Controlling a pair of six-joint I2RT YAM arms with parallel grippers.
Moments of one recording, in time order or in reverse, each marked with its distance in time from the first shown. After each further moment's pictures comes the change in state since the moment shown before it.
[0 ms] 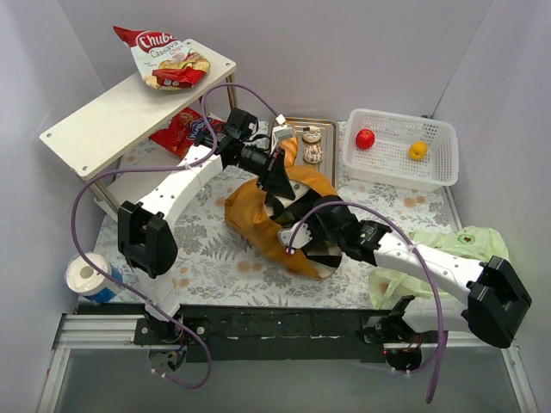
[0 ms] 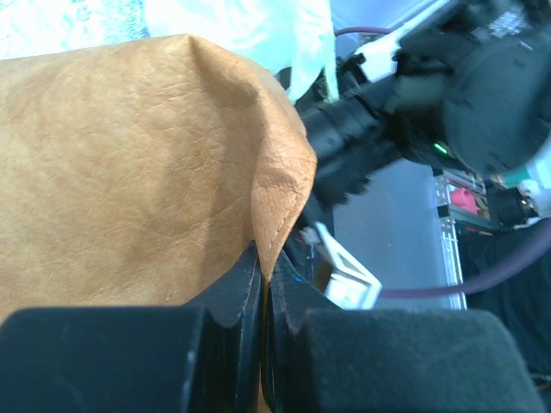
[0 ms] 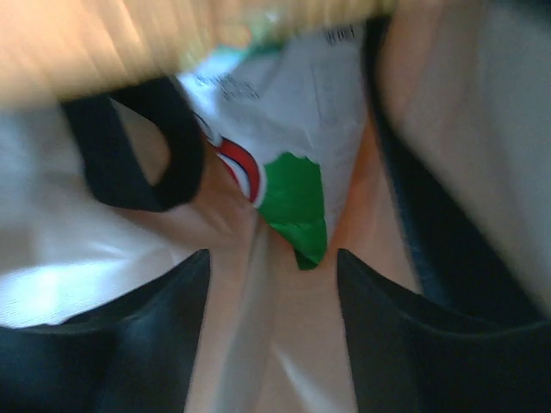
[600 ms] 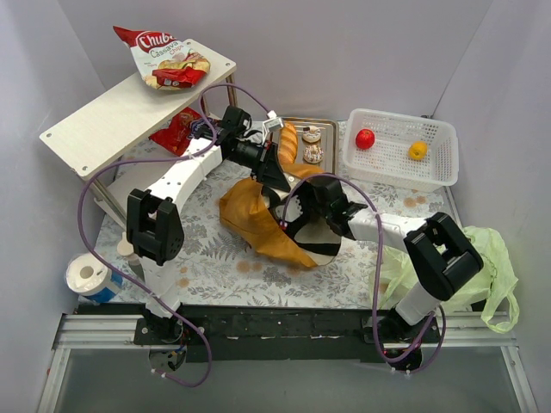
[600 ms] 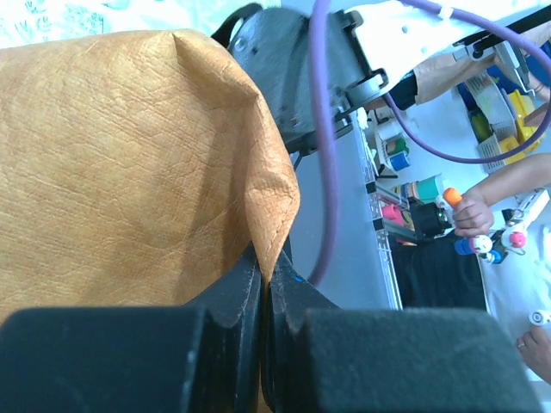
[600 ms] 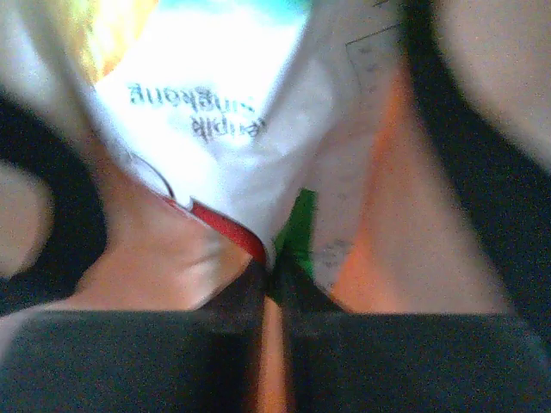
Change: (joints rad) left arm 0.072 0.132 0.075 -0.048 0.217 -0.016; right arm -0.233 0.390 0.031 0.510 -0.211 -0.157
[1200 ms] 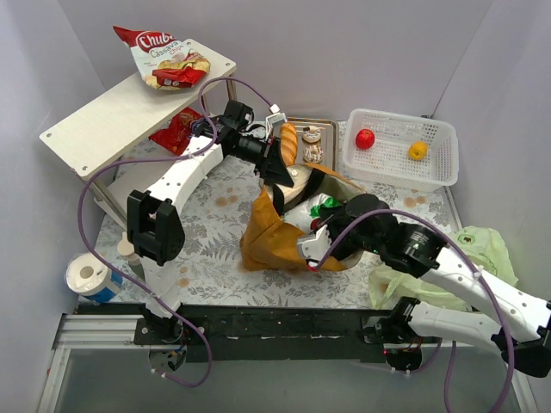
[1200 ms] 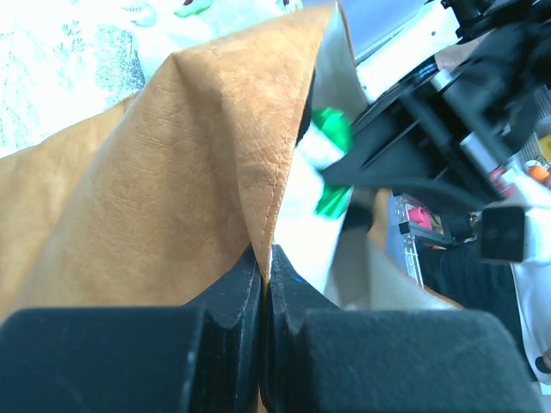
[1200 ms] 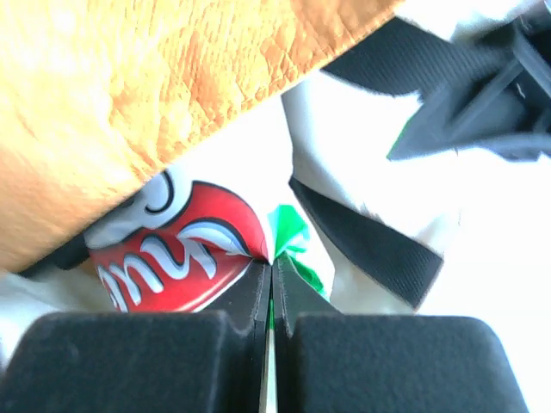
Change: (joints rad) left arm -0.002 0.000 0.052 0.040 -0.065 -0.027; right arm 0.286 -0.684 0.110 -0.803 0.010 0.192
